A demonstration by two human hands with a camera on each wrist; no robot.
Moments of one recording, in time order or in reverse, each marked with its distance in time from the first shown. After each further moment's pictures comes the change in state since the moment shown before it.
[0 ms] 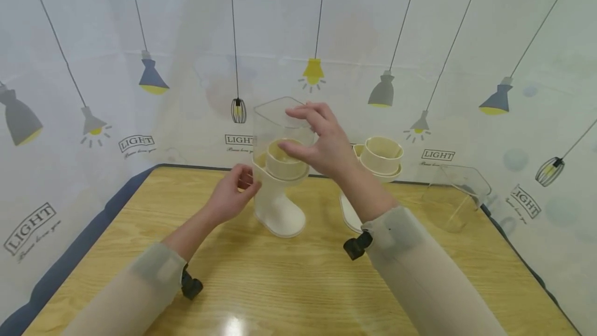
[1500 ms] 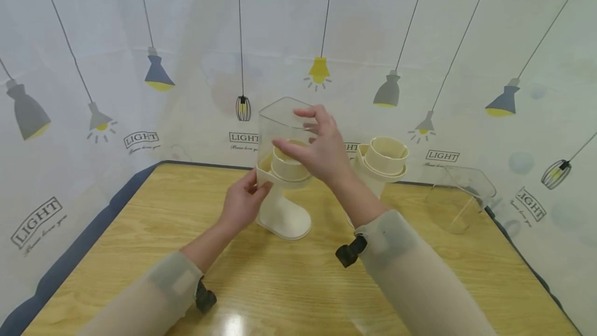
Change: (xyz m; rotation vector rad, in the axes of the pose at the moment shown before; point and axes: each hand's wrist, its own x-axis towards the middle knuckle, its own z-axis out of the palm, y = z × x) left_hand -0.019 0.015 0.035 -0.196 0.190 -0.009; right_hand -0.004 -0.008 0.025 0.211 0.081 0.226
